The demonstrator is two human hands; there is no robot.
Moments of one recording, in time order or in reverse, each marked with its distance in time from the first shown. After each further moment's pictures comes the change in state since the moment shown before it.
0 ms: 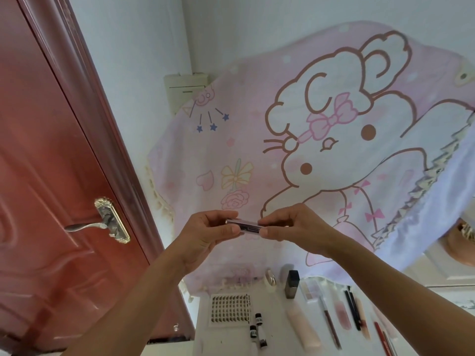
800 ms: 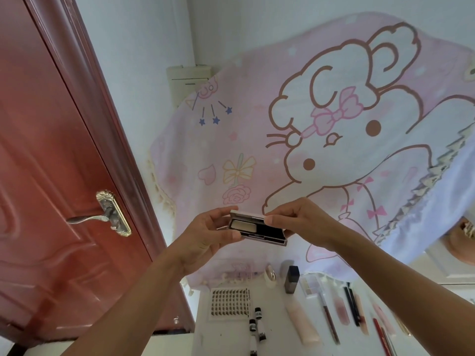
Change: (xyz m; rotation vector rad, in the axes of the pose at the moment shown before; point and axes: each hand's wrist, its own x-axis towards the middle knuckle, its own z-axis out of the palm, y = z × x) left_hand -0.007 -0.009 -0.003 -0.103 -0.129 -0.038; right_hand 0.004 0.009 -0.006 -0.018 -0.031 -0.007
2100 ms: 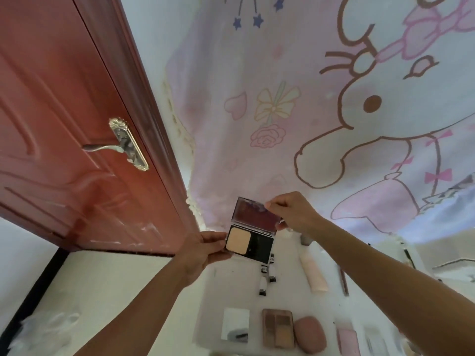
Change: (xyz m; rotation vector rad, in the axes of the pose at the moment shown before) left_hand -0.046 -0.141 -0.085 -0.052 0.435 -0.303; right_hand 0.045 0.105 0.092 0.048 0.036 0.333
